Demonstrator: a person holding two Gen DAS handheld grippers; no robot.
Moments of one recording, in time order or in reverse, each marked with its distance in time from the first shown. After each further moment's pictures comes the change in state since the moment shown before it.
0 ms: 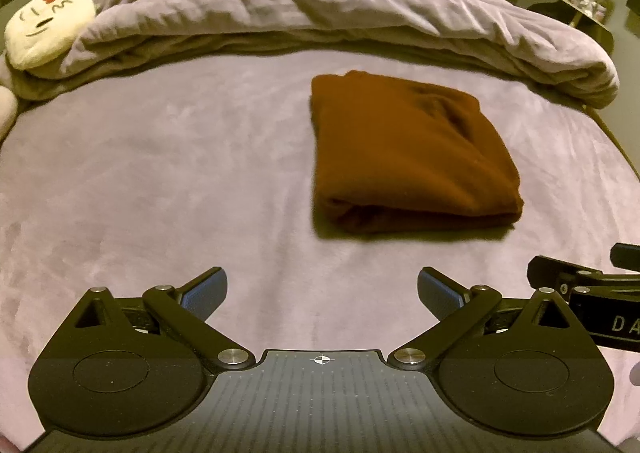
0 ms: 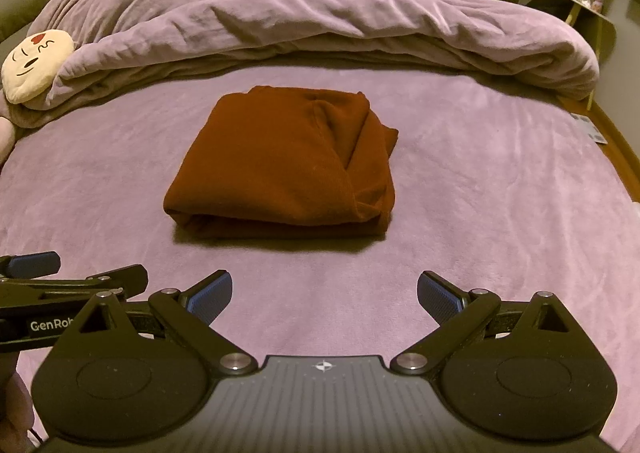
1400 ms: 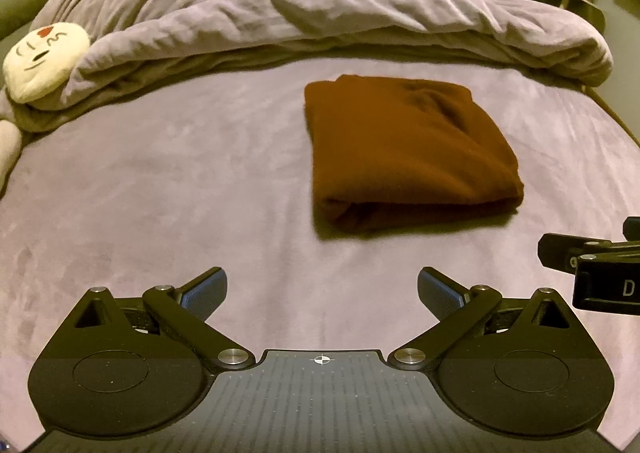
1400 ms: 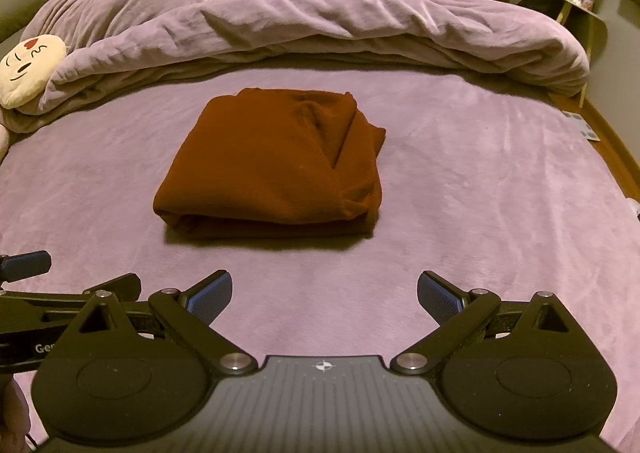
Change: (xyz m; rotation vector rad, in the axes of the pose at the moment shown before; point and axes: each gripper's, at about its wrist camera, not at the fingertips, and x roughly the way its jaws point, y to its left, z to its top) left arm -0.002 -0.016 -0.011 0.085 -0.036 0.049; right arm -0.002 -0.009 -0.004 0.018 -0.008 -0.018
